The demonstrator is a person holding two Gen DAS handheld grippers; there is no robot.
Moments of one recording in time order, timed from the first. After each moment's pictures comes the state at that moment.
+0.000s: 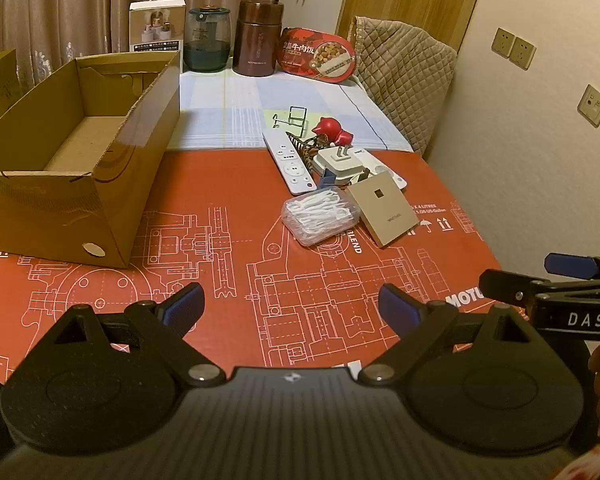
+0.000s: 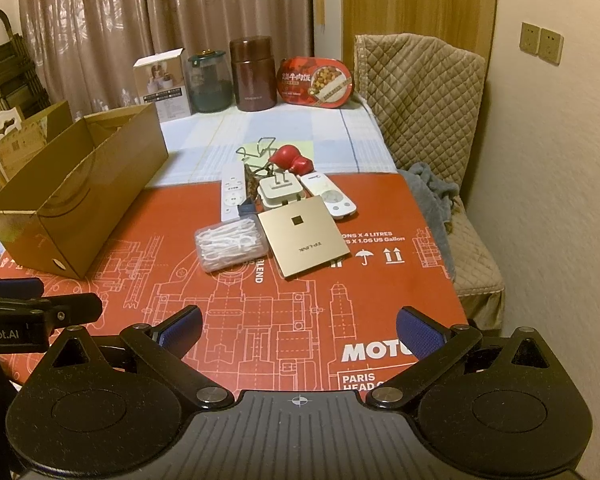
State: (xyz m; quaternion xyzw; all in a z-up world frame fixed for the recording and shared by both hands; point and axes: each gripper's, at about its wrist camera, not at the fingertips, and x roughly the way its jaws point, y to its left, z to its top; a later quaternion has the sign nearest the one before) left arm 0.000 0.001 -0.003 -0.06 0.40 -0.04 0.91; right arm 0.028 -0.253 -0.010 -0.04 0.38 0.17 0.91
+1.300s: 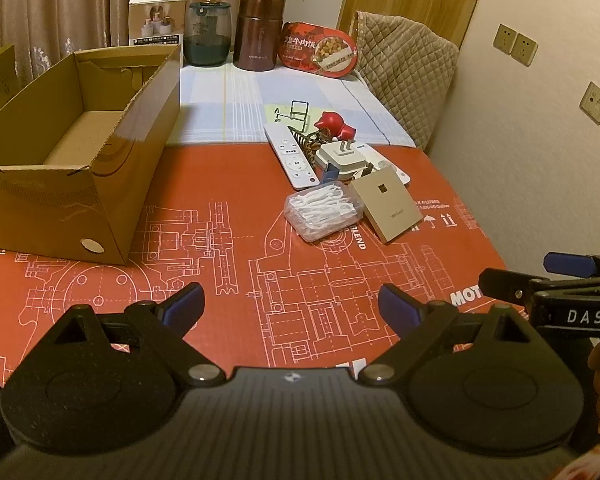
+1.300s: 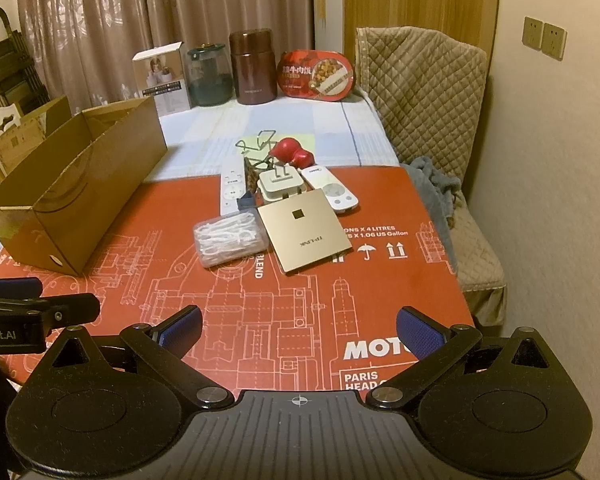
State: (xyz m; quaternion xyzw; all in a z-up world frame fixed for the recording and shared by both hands) left arm 0.002 0.002 -0.012 -0.06 0.40 -0.04 0.91; right arm 0.035 -0.251 -0.019 -0.04 0.39 0.17 0.90
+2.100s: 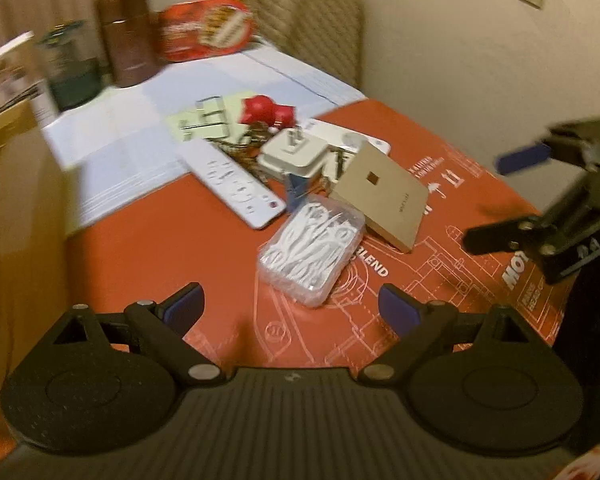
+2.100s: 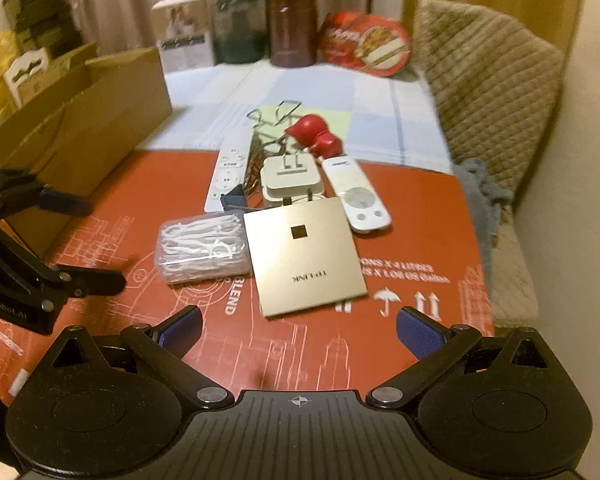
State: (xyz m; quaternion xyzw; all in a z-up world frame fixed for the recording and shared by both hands) left arm 0.145 -0.007 -0.064 0.10 0.42 -0.21 0.88; right arm 0.161 -0.235 -0.071 -0.11 0.43 0.25 0.86
